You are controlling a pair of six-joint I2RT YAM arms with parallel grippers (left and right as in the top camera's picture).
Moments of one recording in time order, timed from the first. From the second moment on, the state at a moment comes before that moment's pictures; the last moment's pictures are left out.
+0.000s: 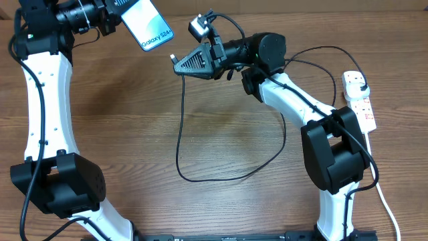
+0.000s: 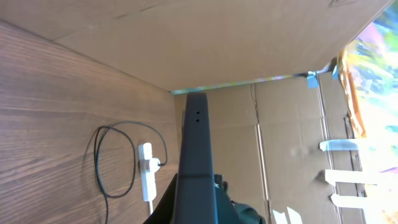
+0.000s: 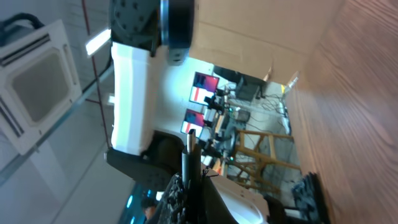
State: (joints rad) left arm 0.20 1.90 1.94 -0.42 1.18 -0.97; right arm 0.45 2.11 1.56 1.27 -1.38 1.97
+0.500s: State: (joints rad) left arm 0.15 1.90 1.94 -0.40 1.19 -1.02; right arm 0.45 2.11 1.56 1.41 -1.30 2.09
